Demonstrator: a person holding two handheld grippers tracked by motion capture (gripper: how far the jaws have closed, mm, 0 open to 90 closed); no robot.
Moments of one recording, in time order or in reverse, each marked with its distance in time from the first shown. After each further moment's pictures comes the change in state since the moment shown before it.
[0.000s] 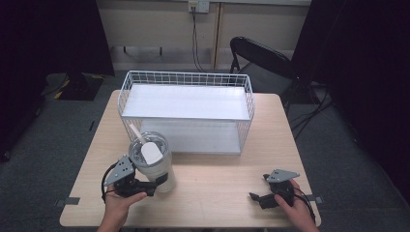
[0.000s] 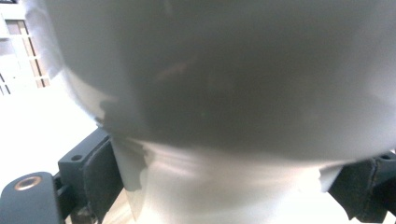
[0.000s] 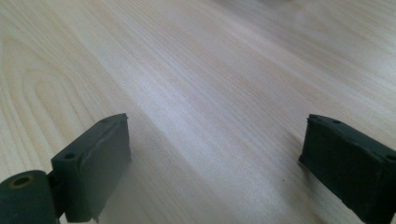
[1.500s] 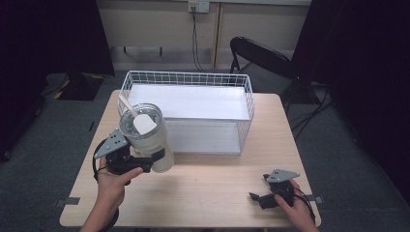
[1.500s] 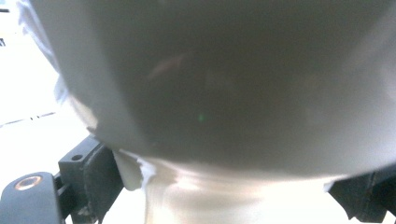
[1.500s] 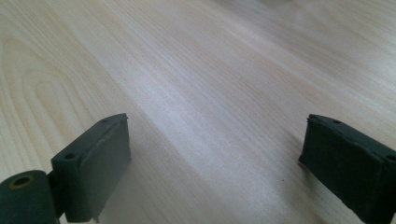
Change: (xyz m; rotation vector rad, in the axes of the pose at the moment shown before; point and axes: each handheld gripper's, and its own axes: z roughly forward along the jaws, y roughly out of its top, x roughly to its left) left arm 0.015 0.079 0.001 0.008 0.053 -0.024; right arm 0.000 0.000 0.000 0.000 0.000 0.000
